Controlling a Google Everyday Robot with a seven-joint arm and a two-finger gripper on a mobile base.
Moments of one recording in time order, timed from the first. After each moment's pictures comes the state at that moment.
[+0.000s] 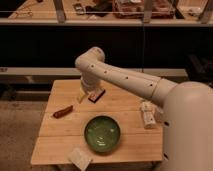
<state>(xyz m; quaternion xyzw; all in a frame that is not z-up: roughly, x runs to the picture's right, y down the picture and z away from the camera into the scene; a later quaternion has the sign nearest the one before) -0.078 0.011 0.794 -0.09 -0.28 -0.83 0.48</state>
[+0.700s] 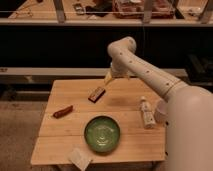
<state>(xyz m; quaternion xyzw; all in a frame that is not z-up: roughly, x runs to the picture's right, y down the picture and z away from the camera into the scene) 0.115 -0.057 0.842 -0.15 -0.19 -0.74 0.62</state>
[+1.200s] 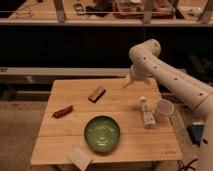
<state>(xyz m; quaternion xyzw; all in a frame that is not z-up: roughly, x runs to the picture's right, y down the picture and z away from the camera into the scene) 0.190 -0.014 0.781 -0.18 -0.16 -0.71 0.66</state>
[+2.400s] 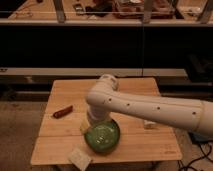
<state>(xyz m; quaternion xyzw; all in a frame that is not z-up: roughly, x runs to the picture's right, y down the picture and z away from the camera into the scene) -0.082 0.149 0.684 -0.07 -0.33 -0.82 0.47</state>
